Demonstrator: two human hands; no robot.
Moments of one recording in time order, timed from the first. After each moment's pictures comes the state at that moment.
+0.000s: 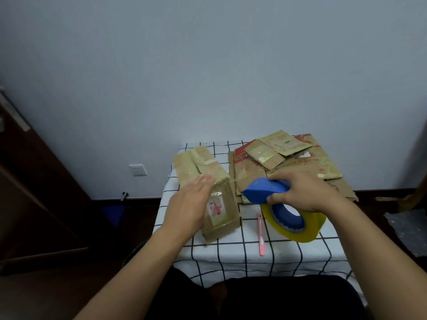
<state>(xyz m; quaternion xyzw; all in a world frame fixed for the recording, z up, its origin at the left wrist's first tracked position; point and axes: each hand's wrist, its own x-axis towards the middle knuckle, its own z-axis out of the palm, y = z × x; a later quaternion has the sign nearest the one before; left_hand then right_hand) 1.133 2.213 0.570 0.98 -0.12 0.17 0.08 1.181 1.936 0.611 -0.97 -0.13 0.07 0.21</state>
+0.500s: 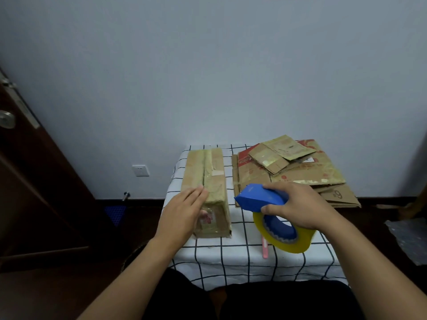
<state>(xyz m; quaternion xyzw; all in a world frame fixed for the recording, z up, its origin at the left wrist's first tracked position) 1.126 2.252 0.539 0.96 -0.17 0.23 0.02 1.159 1.956 0.599 -0.96 -0.15 0.05 0.24</state>
